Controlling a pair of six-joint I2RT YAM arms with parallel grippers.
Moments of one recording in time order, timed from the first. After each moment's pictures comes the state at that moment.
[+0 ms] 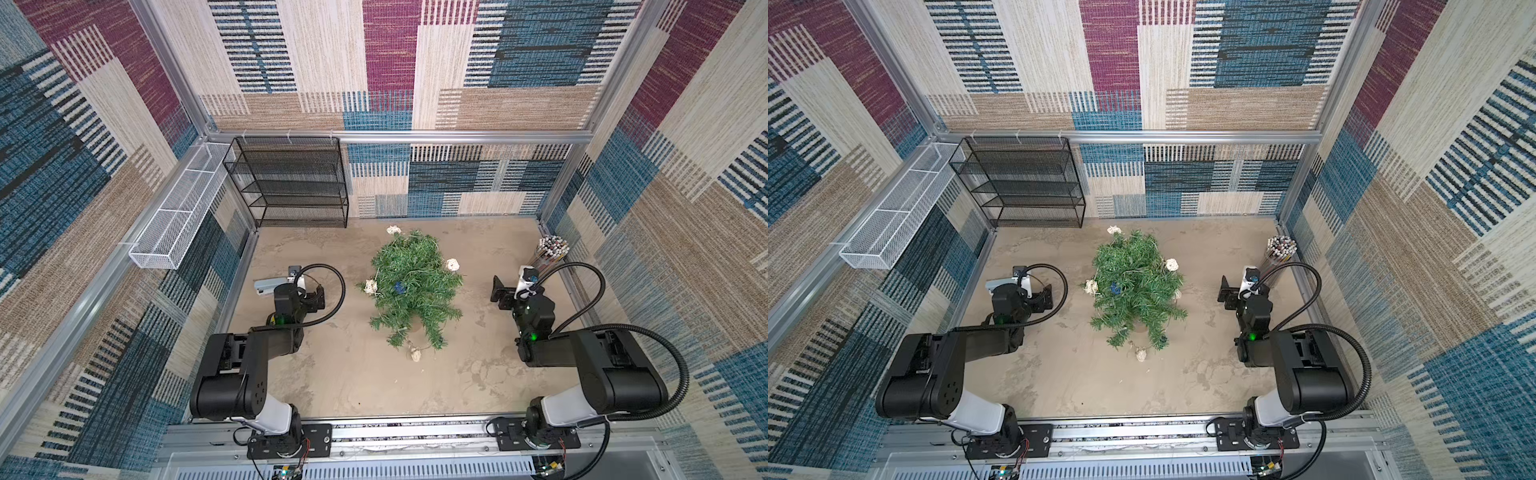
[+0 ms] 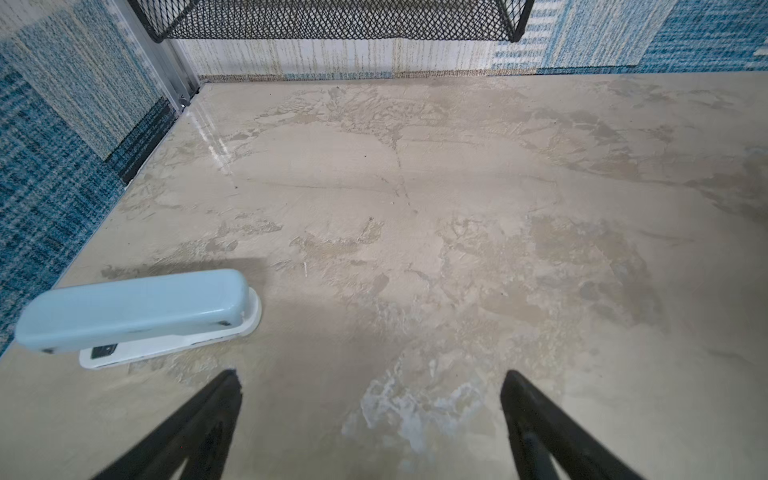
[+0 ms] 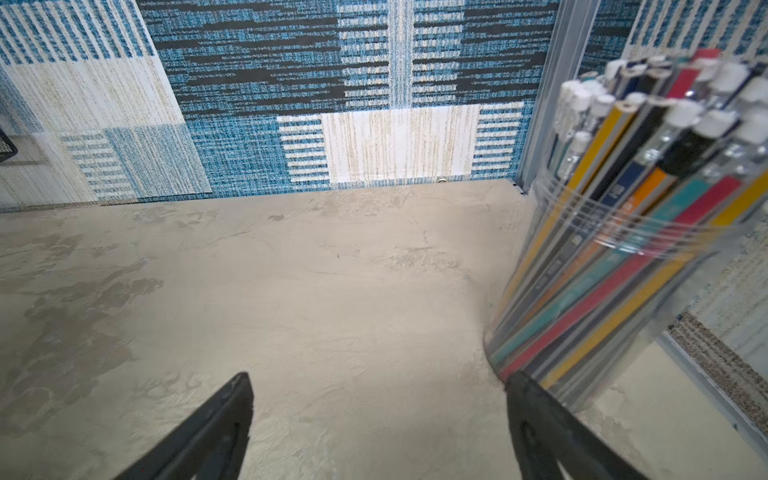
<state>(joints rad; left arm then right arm) 0.02 1.53 0.47 0.62 -0.03 0.01 0.00 1.49 0.26 1.08 0.06 0.04</state>
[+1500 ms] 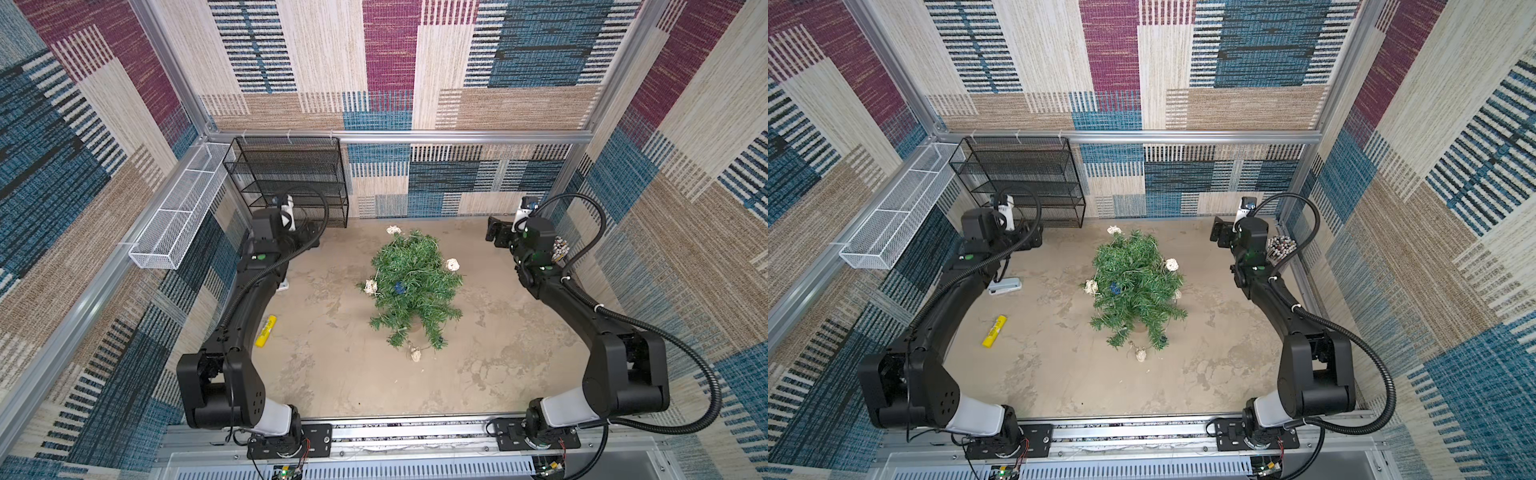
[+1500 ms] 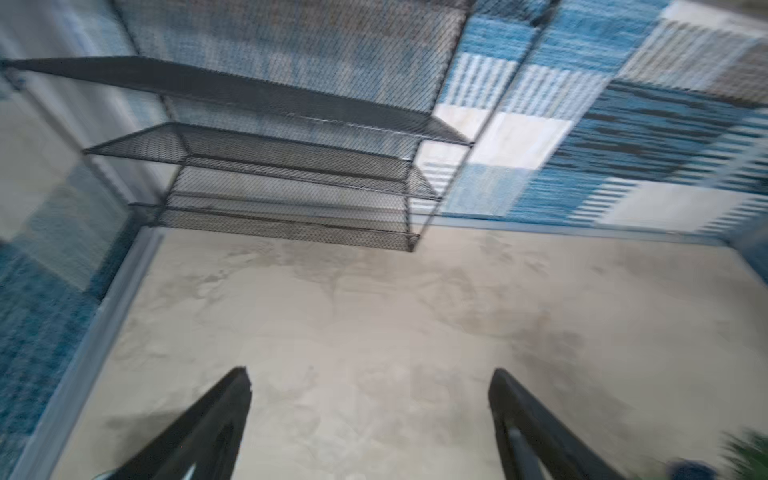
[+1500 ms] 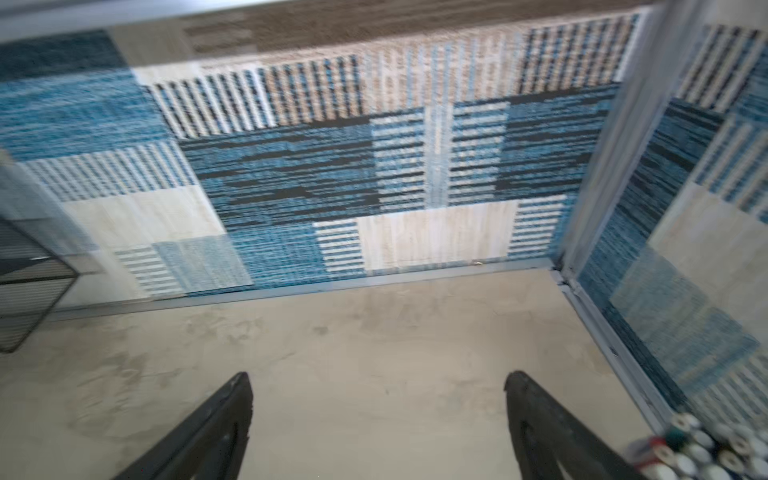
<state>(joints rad) -0.01 1.51 1.42 -0.36 0.19 -0.12 0.09 1.47 1.14 0.08 0.04 0.12</state>
